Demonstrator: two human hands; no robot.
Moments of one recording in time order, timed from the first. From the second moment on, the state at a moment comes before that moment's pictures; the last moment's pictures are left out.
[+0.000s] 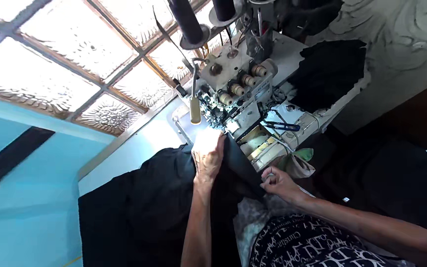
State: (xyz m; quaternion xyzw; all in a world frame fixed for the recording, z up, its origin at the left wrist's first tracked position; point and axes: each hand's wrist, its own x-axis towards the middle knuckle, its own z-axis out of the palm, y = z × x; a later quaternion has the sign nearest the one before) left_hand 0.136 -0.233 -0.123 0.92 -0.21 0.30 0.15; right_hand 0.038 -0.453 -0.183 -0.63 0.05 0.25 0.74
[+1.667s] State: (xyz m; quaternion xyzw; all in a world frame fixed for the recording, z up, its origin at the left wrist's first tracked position) left_hand 0.085 -0.266 -0.156 0.91 -0.13 0.38 0.15; right_hand 0.104 -0.434 -0.158 -0.76 -0.18 0.05 0.62
